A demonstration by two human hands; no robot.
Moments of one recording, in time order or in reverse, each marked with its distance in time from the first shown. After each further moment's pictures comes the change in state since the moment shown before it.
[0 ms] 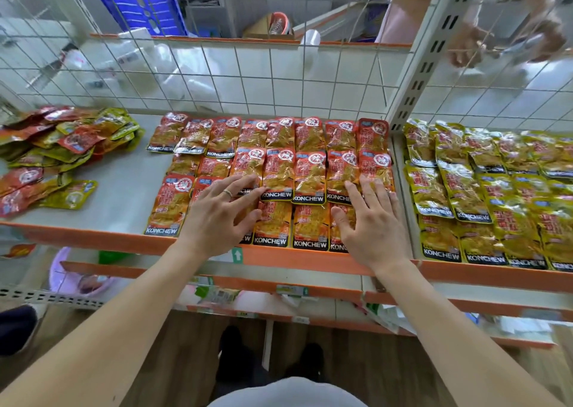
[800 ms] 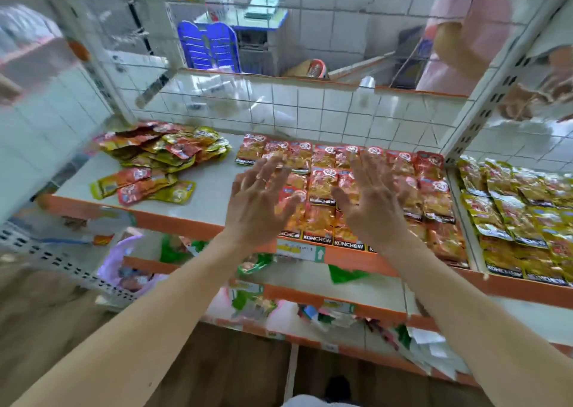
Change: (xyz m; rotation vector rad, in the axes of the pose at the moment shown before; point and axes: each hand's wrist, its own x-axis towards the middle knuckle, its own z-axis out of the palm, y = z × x) left_hand -0.040 -0.032 -0.085 0.008 0.183 -0.213; right_hand 0.002 -0.158 -0.043 0.182 0.122 -0.177
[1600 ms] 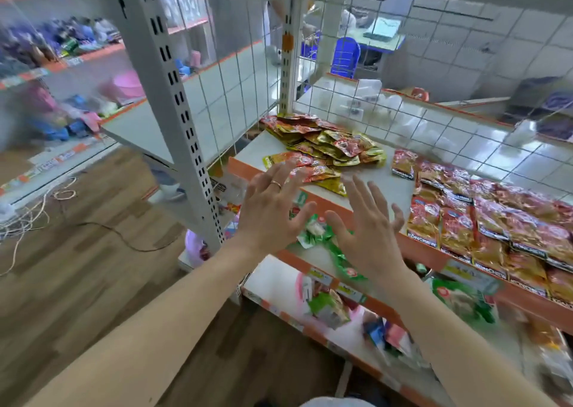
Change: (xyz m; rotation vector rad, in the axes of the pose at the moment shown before) left_hand -0.161 -0.238 -0.124 0.047 0.146 -0.222; right_hand -0.058 -0.295 0.147 0.055 -0.041 -0.306
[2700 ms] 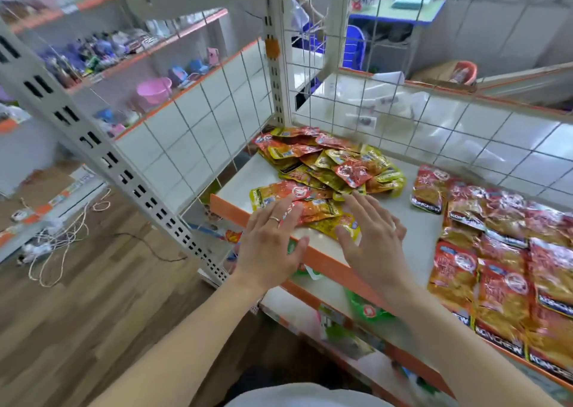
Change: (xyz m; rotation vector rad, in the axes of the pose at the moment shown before) left_hand 0.066 -0.017 0.081 0.092 -0.162 -0.091; right_hand 0.110 0.074 0.041 0.210 -0.042 0.034
